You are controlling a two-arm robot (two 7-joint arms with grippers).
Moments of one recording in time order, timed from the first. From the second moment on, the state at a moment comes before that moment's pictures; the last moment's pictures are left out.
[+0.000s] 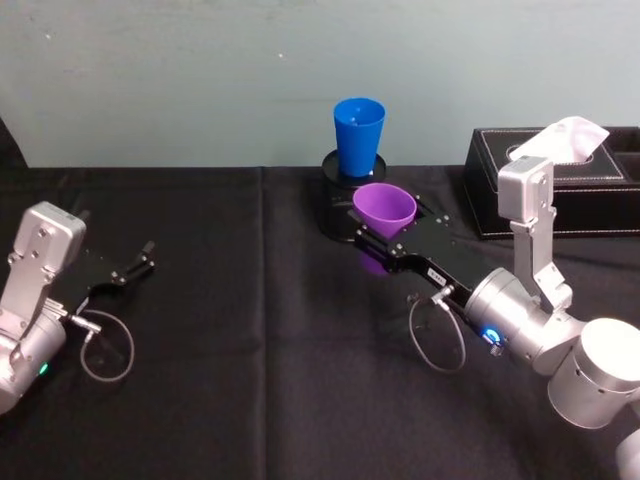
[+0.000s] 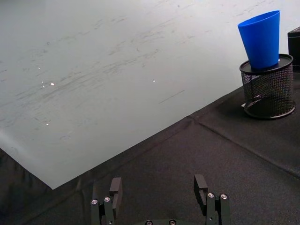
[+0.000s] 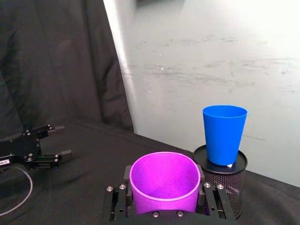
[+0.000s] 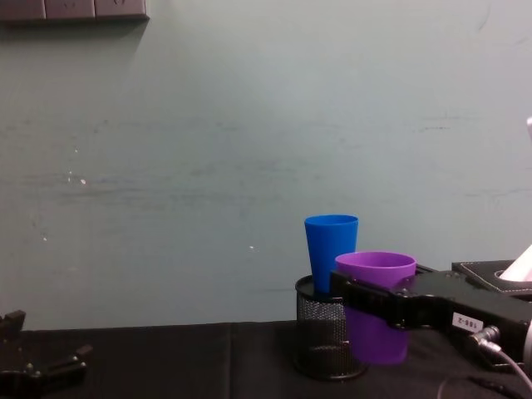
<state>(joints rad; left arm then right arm) -0.20 0.60 0.45 -1.41 -0.25 -0.12 0.03 0.27 0.31 -0.36 -1.40 0.39 -0.08 0.42</state>
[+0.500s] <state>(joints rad) -0.20 0.60 0.45 -1.41 -0.25 -0.12 0.03 0.27 0.31 -0.36 -1.40 0.40 -0.08 0.42</state>
